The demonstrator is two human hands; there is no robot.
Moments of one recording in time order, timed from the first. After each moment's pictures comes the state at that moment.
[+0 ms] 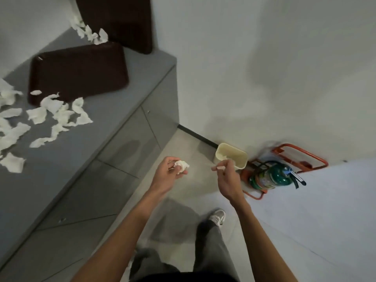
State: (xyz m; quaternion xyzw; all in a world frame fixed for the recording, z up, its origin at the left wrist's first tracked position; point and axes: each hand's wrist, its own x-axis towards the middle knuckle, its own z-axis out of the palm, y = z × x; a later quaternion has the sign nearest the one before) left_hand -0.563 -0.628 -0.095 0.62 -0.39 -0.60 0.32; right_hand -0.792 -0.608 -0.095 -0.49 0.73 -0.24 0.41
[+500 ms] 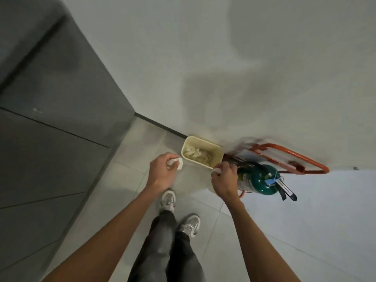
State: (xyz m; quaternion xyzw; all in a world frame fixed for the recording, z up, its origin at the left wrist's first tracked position) left_hand -0.797 -0.787 -0.322 0.67 -0.56 -0.45 0.16; right_hand -1.012 -0.735 -0.339 -0.39 0.83 -0.10 0.38
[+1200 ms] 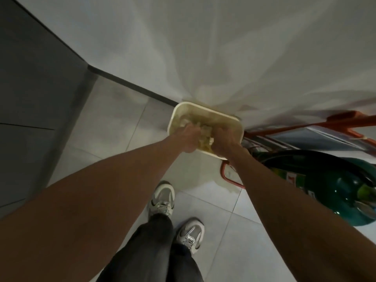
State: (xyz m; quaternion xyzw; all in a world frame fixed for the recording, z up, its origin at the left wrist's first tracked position) left_hand -0.933 -0.899 -0.707 0.44 -0.80 -0.33 -0.25; right_hand -1.081 -0.863 -0.704 -0.58 0.70 0.23 0.35
